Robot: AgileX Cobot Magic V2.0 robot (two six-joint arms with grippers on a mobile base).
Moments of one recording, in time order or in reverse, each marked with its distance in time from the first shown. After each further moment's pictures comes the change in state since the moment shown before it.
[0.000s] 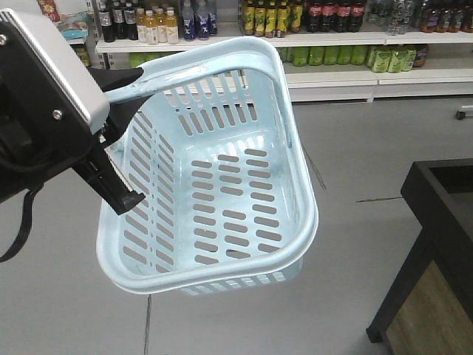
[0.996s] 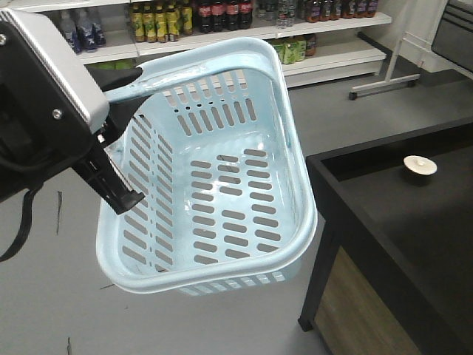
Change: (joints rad) left arm 0.000 0.000 0.000 0.000 0.000 0.000; right arm 0.000 0.000 0.000 0.000 0.000 0.000
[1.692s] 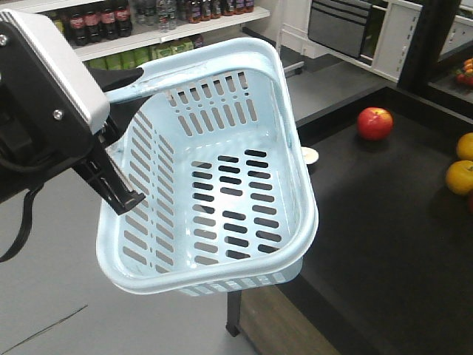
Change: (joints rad) left arm 0.000 0.000 0.000 0.000 0.000 0.000; right arm 0.000 0.000 0.000 0.000 0.000 0.000
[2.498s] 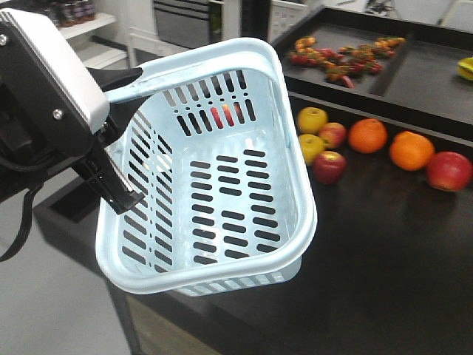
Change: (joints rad) left arm 0.000 0.000 0.000 0.000 0.000 0.000; right arm 0.000 0.000 0.000 0.000 0.000 0.000
